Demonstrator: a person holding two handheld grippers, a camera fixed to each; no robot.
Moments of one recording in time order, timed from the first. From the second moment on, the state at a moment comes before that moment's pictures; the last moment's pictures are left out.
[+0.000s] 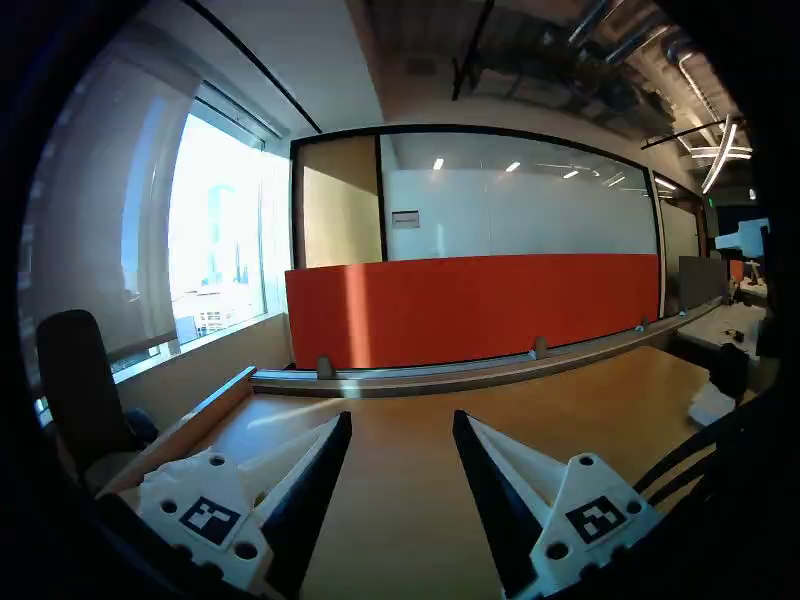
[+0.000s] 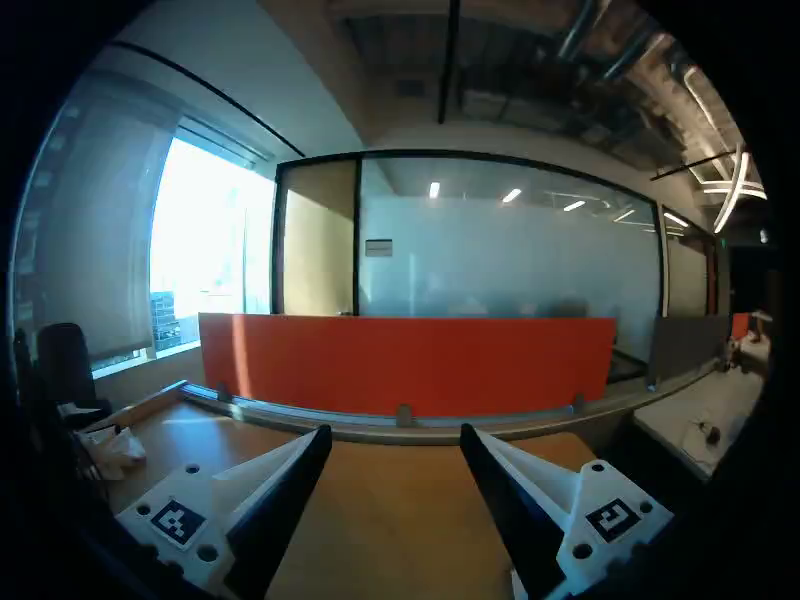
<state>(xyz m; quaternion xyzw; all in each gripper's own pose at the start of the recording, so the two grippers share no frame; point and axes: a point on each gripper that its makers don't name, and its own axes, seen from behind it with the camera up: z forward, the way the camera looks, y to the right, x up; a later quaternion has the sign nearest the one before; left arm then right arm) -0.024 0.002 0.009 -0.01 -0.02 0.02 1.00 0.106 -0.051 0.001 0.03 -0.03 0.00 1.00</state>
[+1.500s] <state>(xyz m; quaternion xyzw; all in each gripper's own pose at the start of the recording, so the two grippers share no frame) -0.160 0.006 0.012 -0.01 0.02 0.02 1.00 0.018 -0.069 -0.007 0.03 -0.02 -0.01 1.00</state>
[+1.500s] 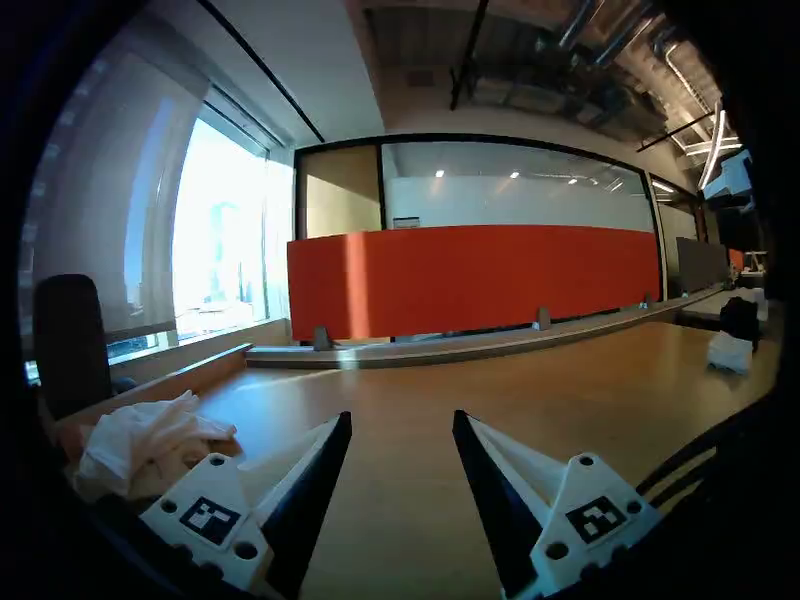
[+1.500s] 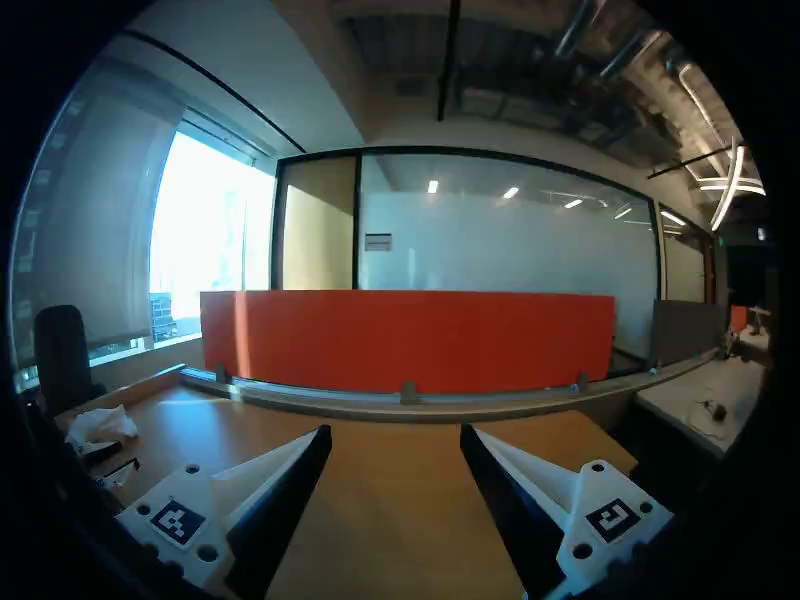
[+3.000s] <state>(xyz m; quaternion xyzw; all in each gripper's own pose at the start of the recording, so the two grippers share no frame) -0.162 -0.005 0.012 0.00 0.03 -0.01 1.00 0.024 -0.032 -0.003 0.01 0.01 -0.03 1.00</state>
